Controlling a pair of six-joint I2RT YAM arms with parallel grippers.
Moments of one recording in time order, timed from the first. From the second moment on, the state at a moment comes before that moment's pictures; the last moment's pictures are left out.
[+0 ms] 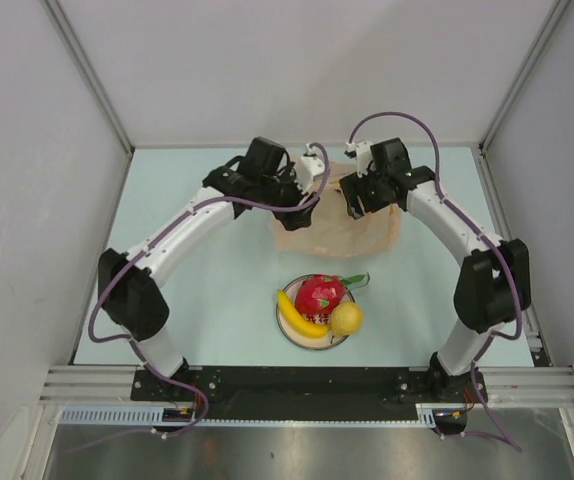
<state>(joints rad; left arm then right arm) -0.60 1.69 1.63 -0.71 0.41 0.35 0.37 1.69 1.47 -0.62 -0.12 -0.14</state>
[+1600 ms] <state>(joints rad) -0.63 1.82 2.02 -0.70 0.46 0.24 0.31 1.90 1.43 -0.30 -0.12 -0.23</state>
